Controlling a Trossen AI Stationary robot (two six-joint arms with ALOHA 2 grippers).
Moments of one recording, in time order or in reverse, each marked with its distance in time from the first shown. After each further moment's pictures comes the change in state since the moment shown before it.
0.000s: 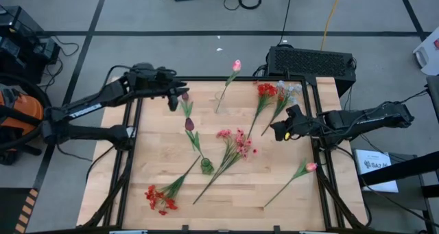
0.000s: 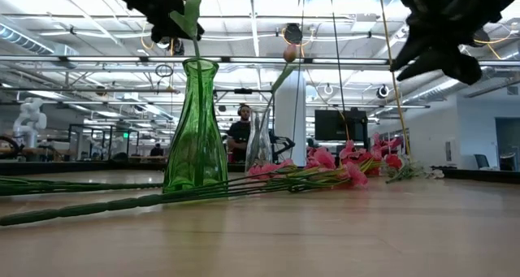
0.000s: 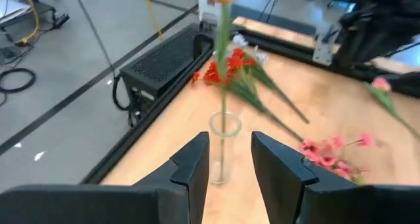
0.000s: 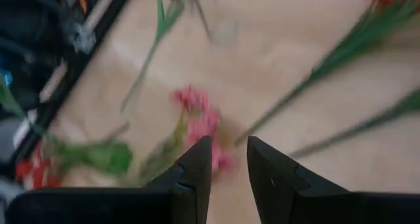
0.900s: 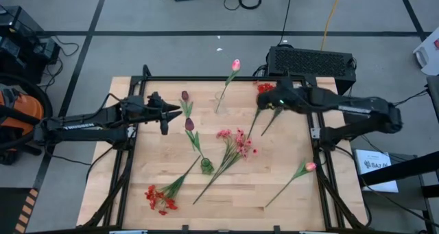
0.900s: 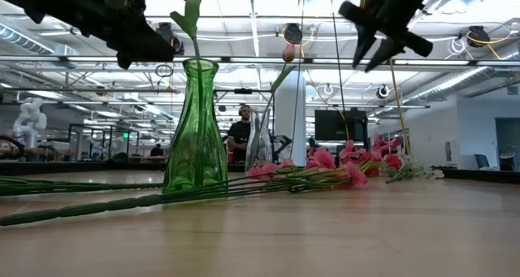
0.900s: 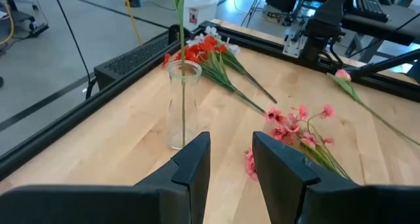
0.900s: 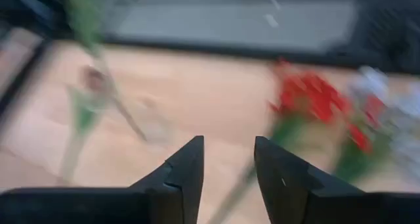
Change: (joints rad) left arm -0.247 -0.347 -0.482 0.245 -0.176 -0.139; right arm -0.363 0.394 0.450 -0.228 0.080 -0.132
